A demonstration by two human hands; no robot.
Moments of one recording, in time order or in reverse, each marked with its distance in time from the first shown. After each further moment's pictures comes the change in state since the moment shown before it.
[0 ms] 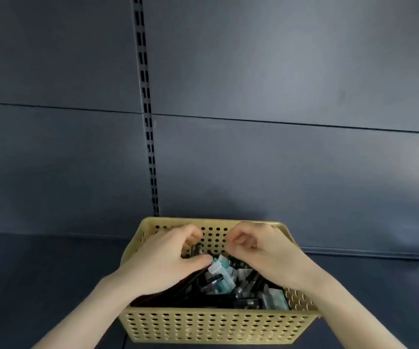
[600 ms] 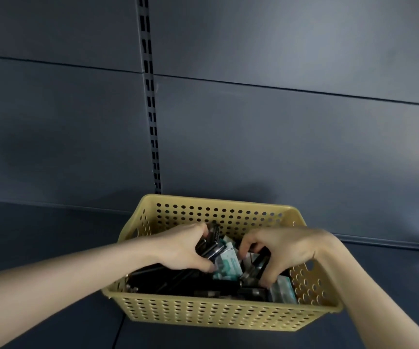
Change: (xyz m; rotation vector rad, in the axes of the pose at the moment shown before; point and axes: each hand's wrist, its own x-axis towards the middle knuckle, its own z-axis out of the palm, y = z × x) left_hand 0.041 -0.020 0.034 0.017 -0.448 -0.122; right_hand 0.036 0.045 -0.012 -0.425 -0.756 0.169
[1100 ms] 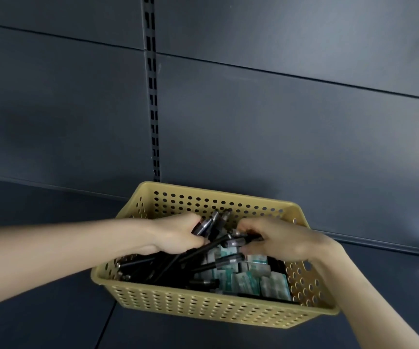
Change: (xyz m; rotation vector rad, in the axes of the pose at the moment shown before) left_hand 0.003 0.002 0.002 -0.393 -0.070 -0.077; right_hand 0.010 0.006 0.007 0.102 0.208 -0.174
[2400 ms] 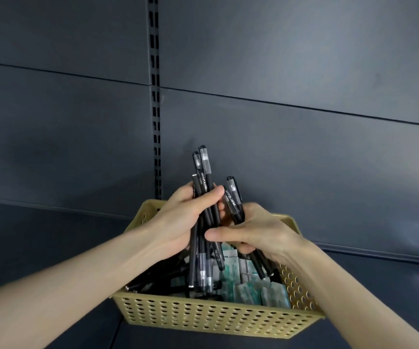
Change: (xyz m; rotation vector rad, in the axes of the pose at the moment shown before) left_hand -0.022 0.042 -0.007 -1.131 0.320 0.372; right_hand 0.004 -0.050 -0.005 0.819 0.191 -0.056
